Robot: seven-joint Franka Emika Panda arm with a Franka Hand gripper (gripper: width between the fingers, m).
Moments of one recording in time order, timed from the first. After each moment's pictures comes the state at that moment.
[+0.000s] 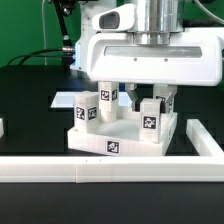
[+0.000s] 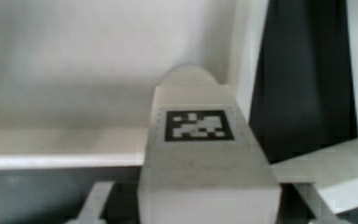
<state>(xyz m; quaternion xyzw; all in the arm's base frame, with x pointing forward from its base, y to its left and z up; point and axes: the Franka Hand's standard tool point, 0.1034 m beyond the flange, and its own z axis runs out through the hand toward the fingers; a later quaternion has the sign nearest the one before) 0.589 0.062 0.076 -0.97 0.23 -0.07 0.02</state>
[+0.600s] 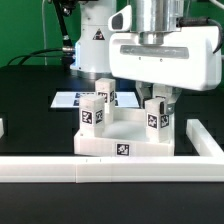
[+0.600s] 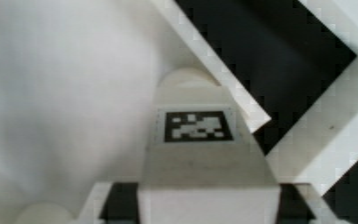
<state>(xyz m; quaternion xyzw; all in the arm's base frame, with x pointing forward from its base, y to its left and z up) 0.587 0.071 0.076 -0.86 0.50 -0.06 0.04</state>
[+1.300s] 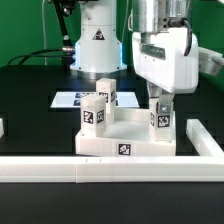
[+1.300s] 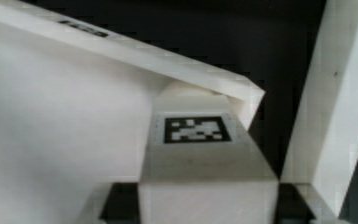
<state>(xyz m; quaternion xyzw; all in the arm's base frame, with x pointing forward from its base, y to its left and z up) 0.585 0.074 0.076 -0.74 0.67 -0.04 0.04</state>
